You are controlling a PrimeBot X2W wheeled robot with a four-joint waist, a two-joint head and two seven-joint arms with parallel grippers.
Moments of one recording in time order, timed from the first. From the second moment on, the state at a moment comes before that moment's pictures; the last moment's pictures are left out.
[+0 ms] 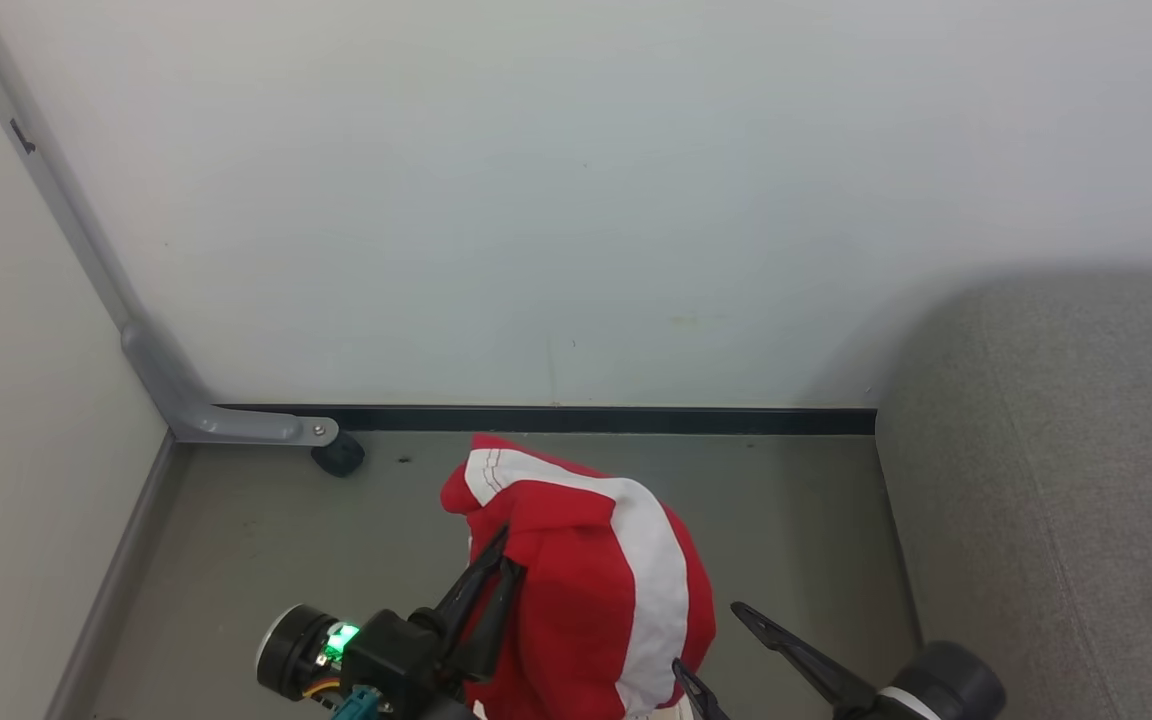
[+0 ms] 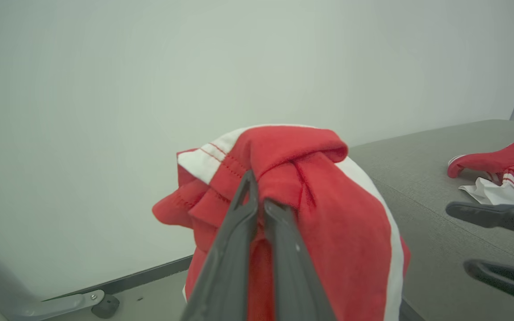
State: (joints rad) left arm -0.20 0.04 -0.37 0.25 -0.19 -0.12 -0.25; right arm -0.11 -0.24 0.57 0.12 0.09 0.12 -0.26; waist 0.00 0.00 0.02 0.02
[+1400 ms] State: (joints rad) left arm -0.32 0.13 -0.75 0.15 -0.26 -0.12 -0.25; right arm -0.32 -0.08 0.60 0.44 -0.01 -0.01 -0.26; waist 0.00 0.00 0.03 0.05
